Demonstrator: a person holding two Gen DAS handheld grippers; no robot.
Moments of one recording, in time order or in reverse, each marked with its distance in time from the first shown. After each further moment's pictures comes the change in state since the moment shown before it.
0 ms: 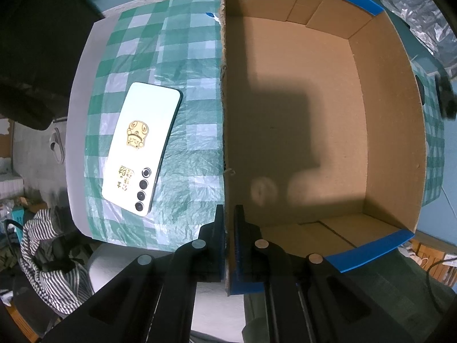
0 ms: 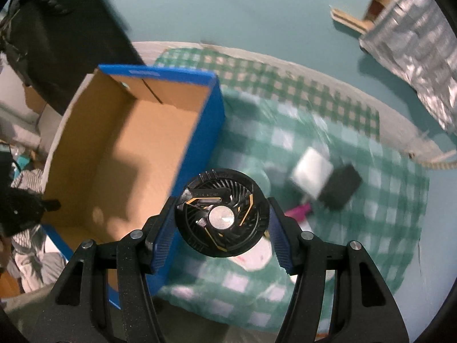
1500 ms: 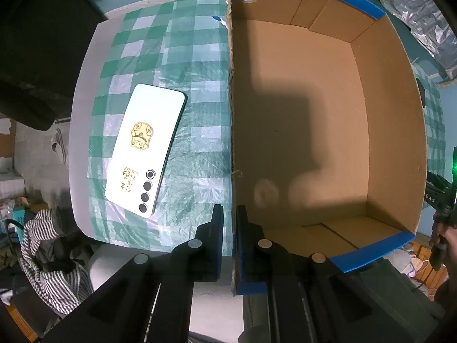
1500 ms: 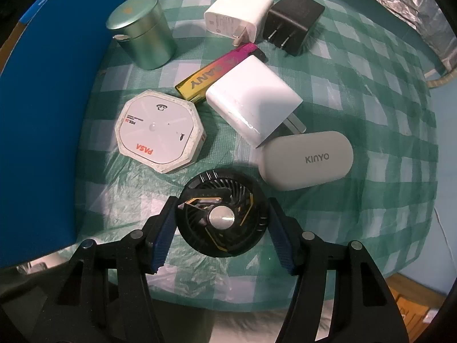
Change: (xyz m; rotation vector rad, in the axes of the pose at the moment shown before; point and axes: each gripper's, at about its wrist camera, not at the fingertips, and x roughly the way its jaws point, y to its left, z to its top) left arm -0.002 0.005 0.000 -0.007 -0.011 0.007; right arm 0.099 -0.068 -0.143 0.250 0.169 -0.099
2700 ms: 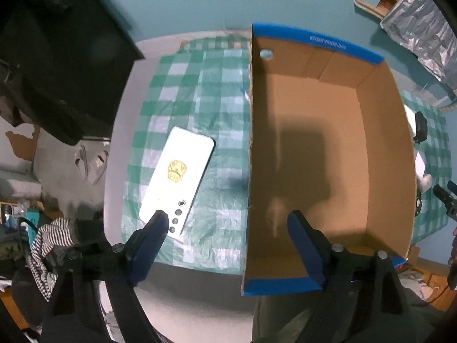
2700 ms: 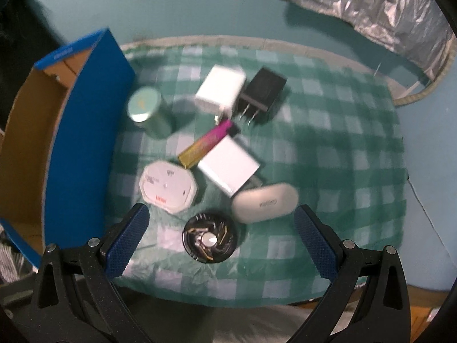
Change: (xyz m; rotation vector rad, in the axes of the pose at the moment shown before) left arm -0.049 0.002 -0.003 -0.054 -0.183 0.099; right arm -0.084 -0.015 0.016 0.036 -0.137 0.001
